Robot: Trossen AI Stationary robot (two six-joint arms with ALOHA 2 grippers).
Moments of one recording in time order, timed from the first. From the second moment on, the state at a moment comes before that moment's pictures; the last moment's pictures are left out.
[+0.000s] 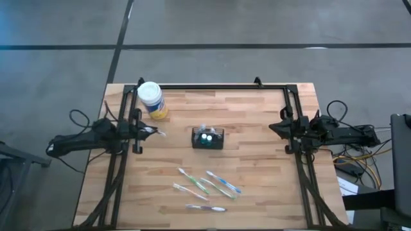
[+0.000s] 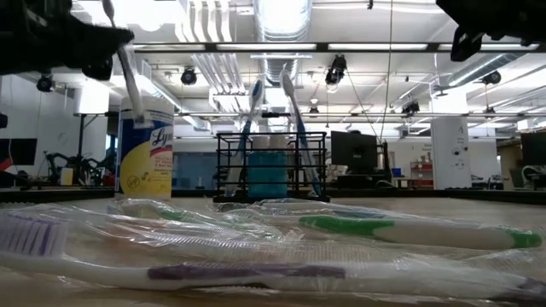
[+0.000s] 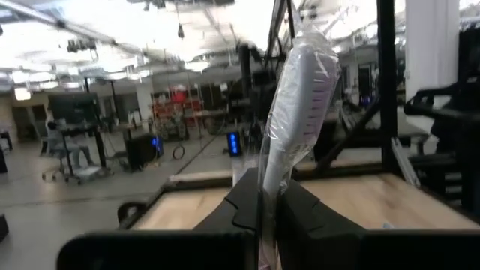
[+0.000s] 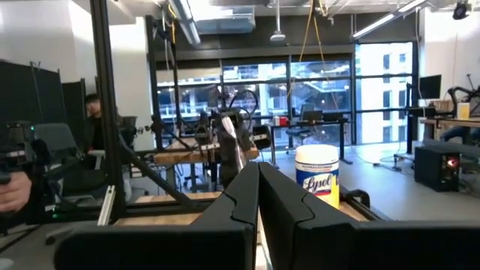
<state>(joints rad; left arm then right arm) 0.10 0.01 0.08 0.12 0.05 0.11 0.04 0.12 0.19 0.20 0.08 0.07</state>
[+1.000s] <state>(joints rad) 0.10 0.03 0.10 0.19 0.06 0.08 0.04 0.00 0.09 0.18 0.14 0.11</state>
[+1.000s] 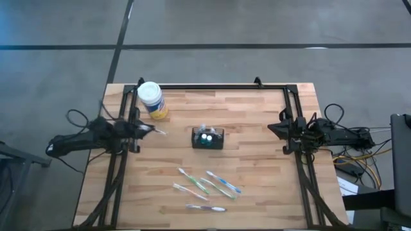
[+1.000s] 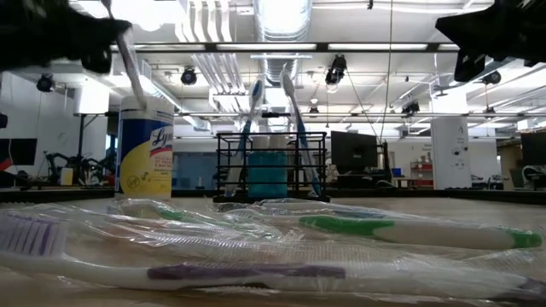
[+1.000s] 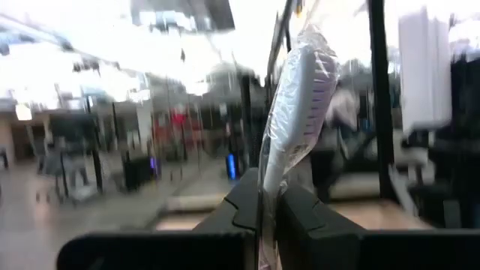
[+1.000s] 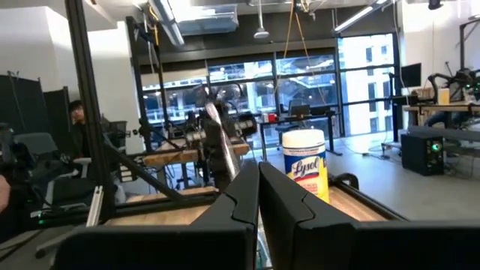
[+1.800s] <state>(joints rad) 0.10 0.91 0.54 0.50 0.18 0.17 0.04 0.00 0.09 0.22 0.14 0.09</state>
